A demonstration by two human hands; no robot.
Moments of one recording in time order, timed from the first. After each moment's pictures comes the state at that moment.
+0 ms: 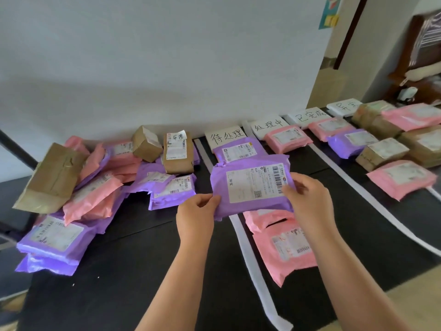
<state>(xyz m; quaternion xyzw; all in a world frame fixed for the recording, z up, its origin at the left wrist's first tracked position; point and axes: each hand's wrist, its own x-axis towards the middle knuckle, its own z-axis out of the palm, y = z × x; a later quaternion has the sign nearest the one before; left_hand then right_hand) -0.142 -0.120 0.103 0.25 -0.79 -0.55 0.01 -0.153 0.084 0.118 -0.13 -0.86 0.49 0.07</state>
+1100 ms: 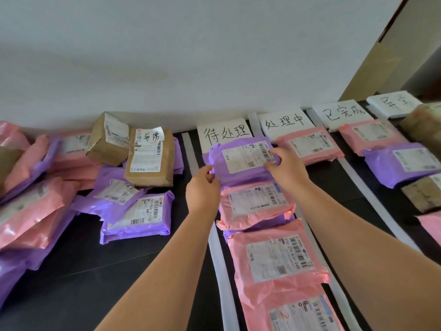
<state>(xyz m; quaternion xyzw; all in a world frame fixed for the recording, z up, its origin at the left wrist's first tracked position) -0.390 -0.080 -0.006 0.25 -0.84 -0.48 0.00 -0.461 0.104 -0.002 -0.03 -0.94 0.32 -0.07</state>
